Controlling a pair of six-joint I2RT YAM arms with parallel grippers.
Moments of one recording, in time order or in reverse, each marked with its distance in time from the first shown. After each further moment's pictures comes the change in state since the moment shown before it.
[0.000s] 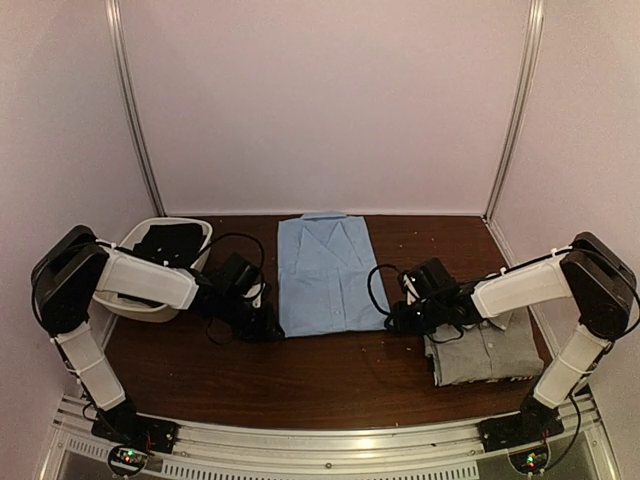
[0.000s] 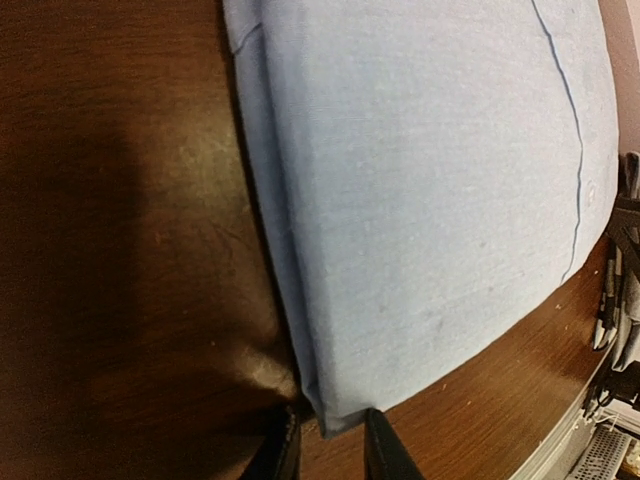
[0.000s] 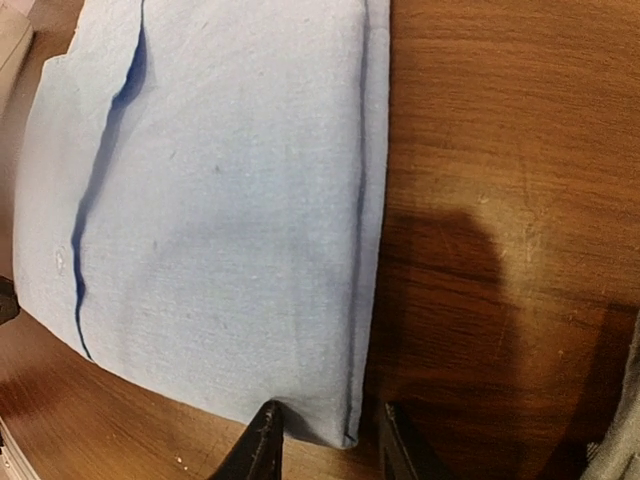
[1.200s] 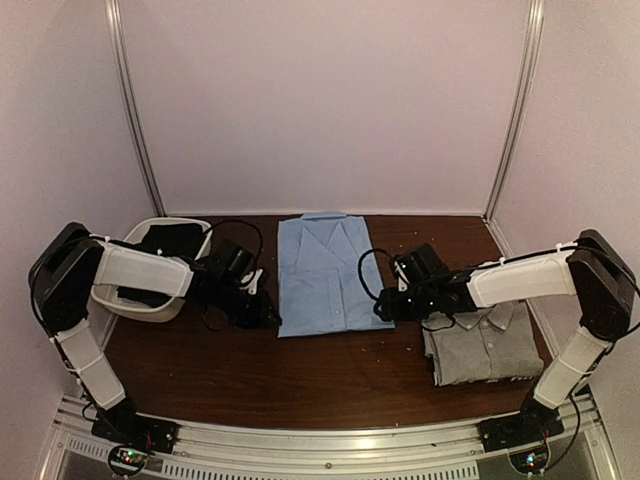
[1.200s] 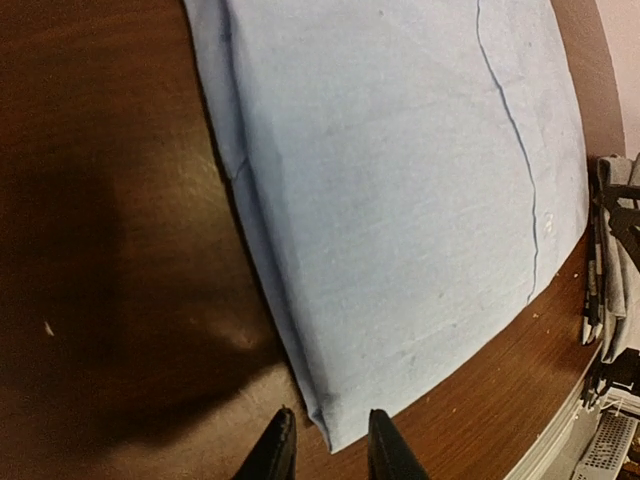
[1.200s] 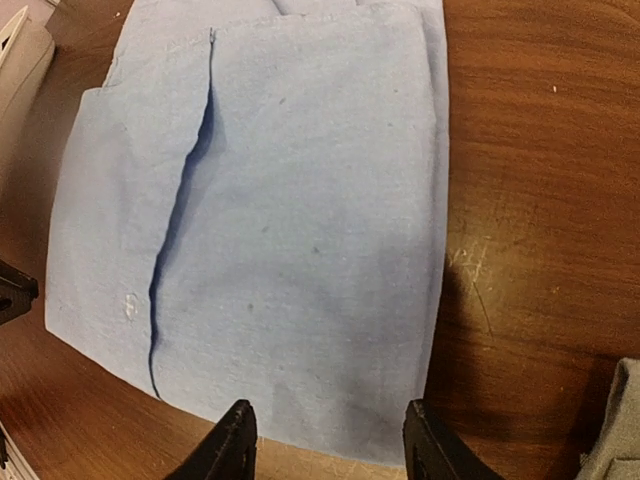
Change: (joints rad) left arm 0.084 0.002 0.071 -0.045 0.053 0.142; right arm 0.040 0.005 0.145 -0.088 0.084 -0.018
